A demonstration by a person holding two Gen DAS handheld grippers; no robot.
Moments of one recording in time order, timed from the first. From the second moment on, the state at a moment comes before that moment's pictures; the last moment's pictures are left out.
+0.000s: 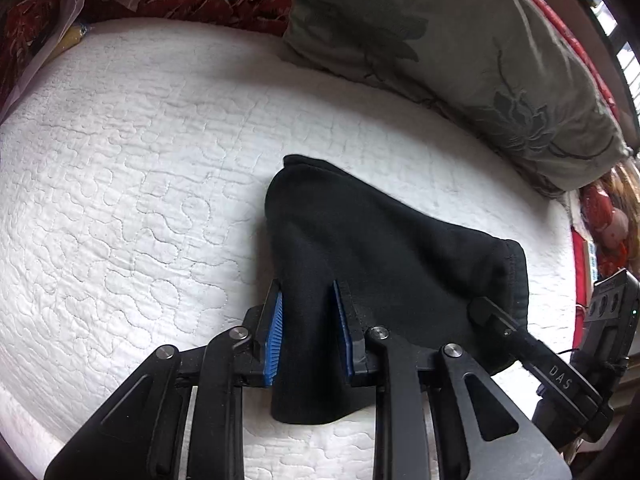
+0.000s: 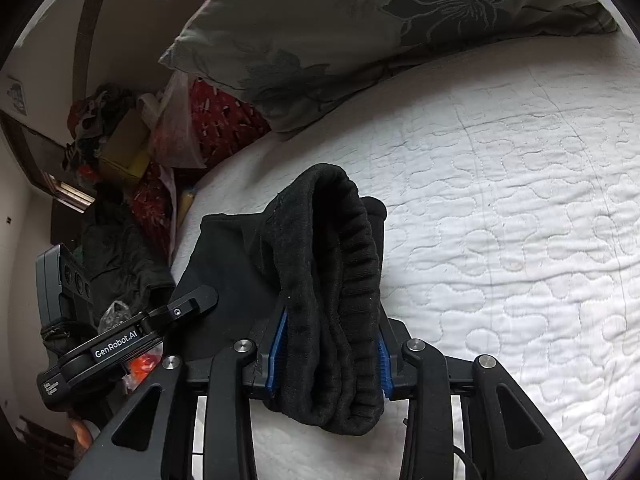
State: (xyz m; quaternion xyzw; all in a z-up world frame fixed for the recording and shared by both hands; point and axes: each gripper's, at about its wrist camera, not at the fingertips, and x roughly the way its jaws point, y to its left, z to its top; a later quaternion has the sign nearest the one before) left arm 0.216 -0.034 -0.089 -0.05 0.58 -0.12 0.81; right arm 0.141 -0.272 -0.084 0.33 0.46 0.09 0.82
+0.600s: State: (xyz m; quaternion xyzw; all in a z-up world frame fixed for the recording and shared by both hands) left arm 0.108 -0.007 -0.048 -0.01 0.49 -0.07 0.87; right arm 0.068 -0.286 -0.045 0.23 0.43 0.00 0.87
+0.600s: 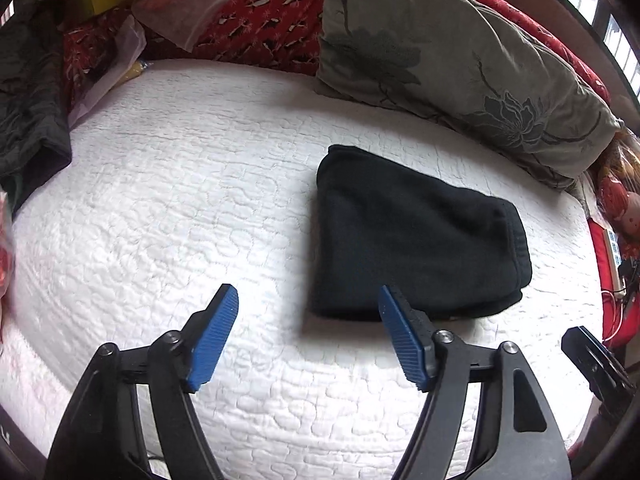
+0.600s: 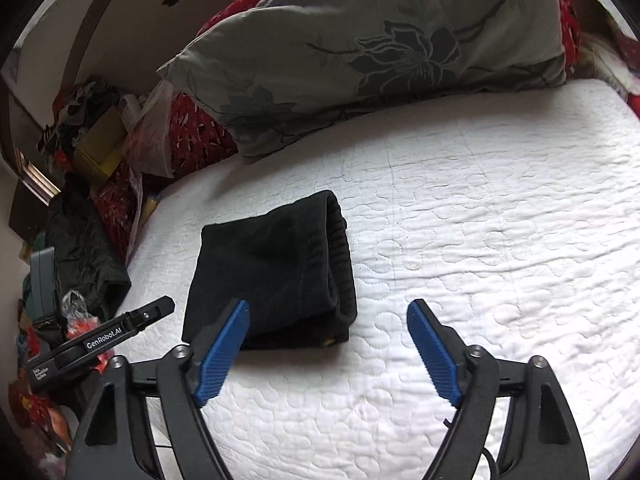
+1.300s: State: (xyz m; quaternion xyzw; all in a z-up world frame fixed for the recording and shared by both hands) left arm 0.010 0.013 -0.053 0.00 0.45 0.00 0.89; right arm -0.063 -0.212 -0.013 0.08 0.40 -0.10 0.91
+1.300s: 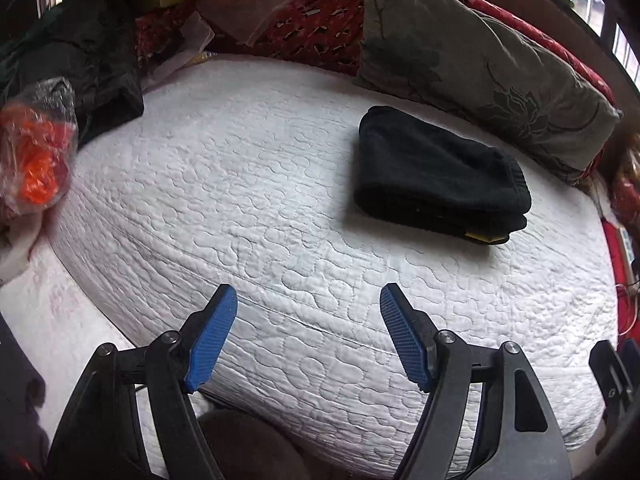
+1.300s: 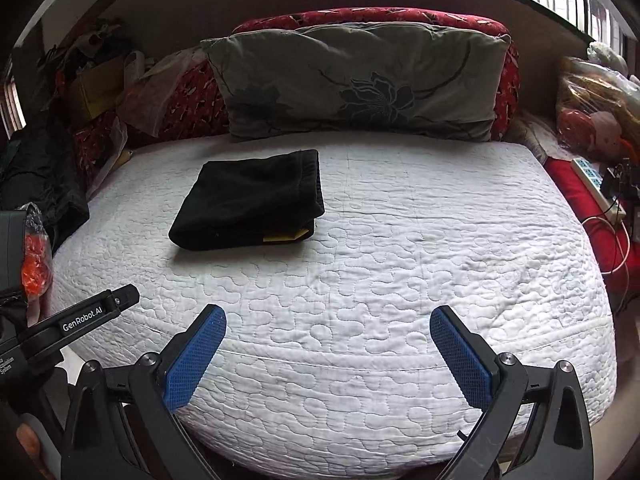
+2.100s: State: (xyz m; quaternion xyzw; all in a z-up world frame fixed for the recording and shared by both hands) left arm -0.011 -0.037 -0.042 0.07 0.44 -0.09 0.89; right arm -0.077 -0.234 -0.017 0.11 0.40 -0.12 0.90
